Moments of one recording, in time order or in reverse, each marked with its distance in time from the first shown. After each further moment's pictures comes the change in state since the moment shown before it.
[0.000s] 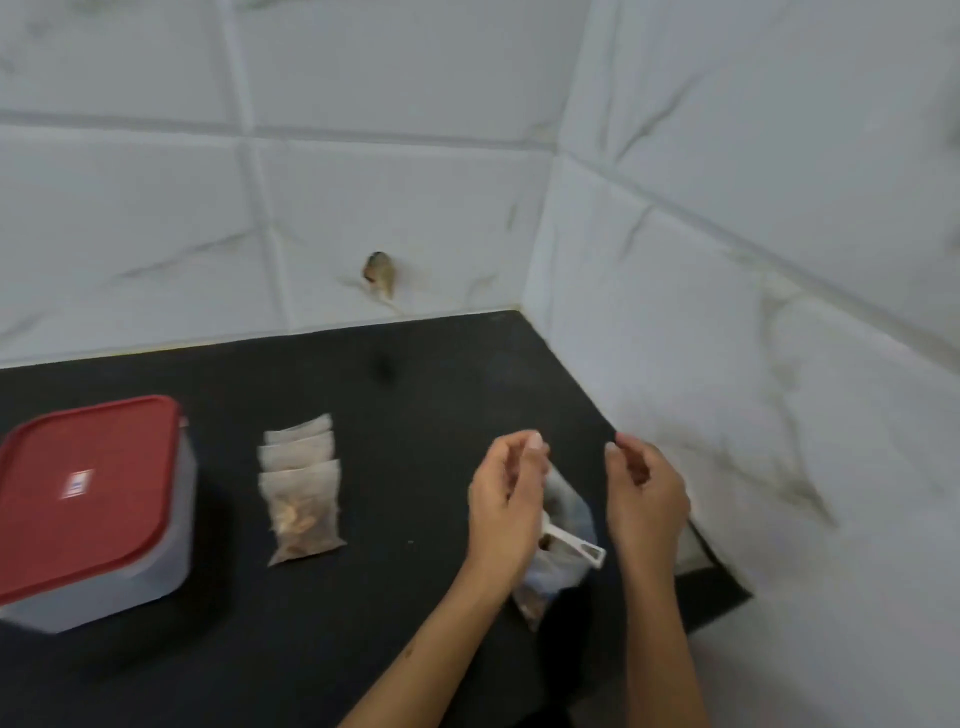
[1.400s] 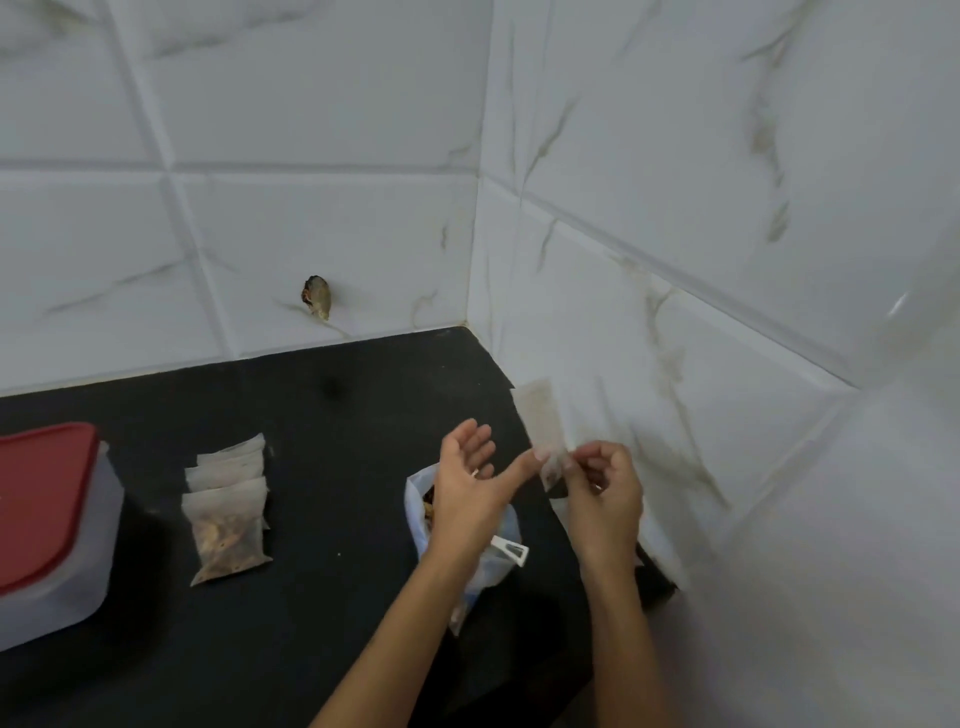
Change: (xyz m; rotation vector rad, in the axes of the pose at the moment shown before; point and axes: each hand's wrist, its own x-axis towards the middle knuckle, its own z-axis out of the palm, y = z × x) left_hand -0.011 0.004 0.057 -0.042 -0.107 -0.119; right_hand 0.013 0.016 -0.054 0.261 -0.063 -0.043
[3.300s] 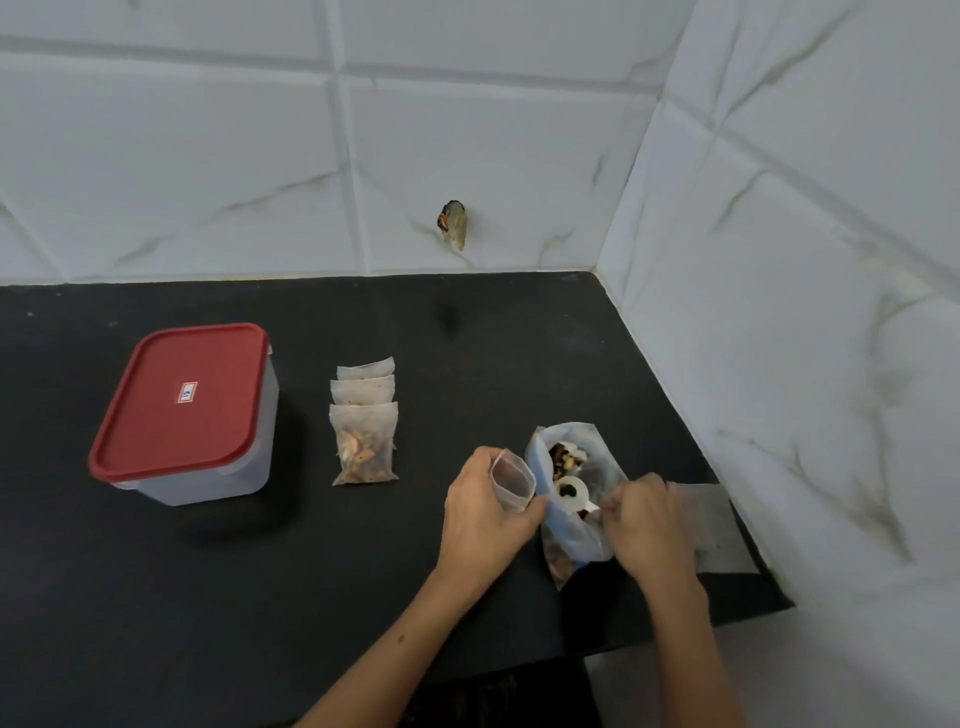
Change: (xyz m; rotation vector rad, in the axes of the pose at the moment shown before) left_hand -0.020 -0.028 -0.107 0.671 0.201 0.026; right_hand -0.020 0.013 0.051 -1.231 -0.664 -0.049
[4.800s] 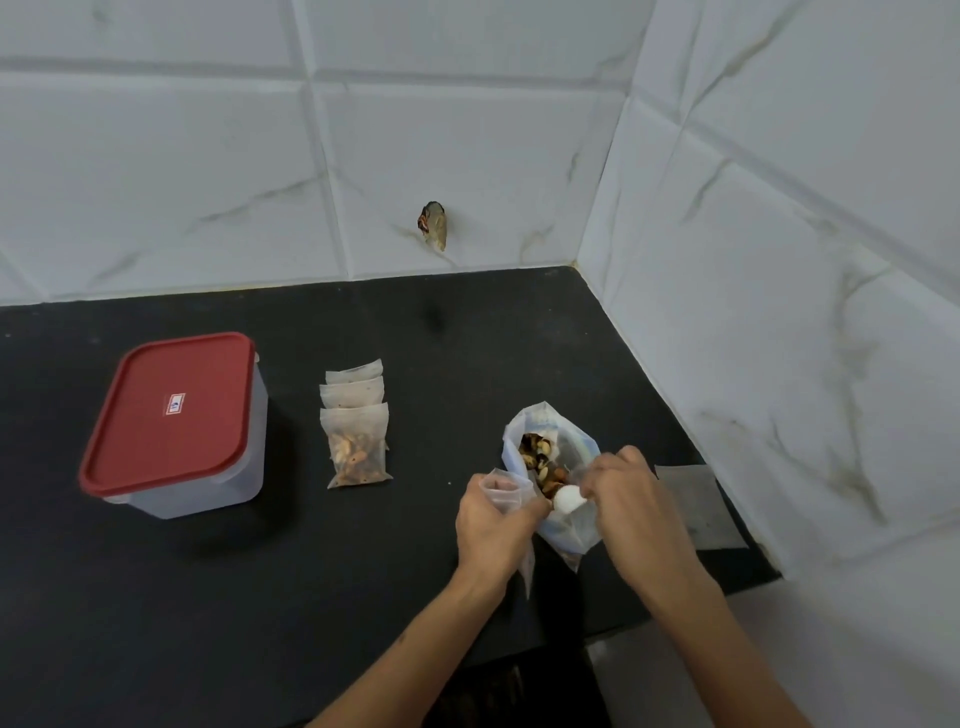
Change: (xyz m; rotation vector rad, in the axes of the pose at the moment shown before) left_hand -0.015 0.008 0.017 -0.383 -0.052 -0.387; right_hand -0.025 -0.019 -0.032 -0.152 -0.054 -0.277
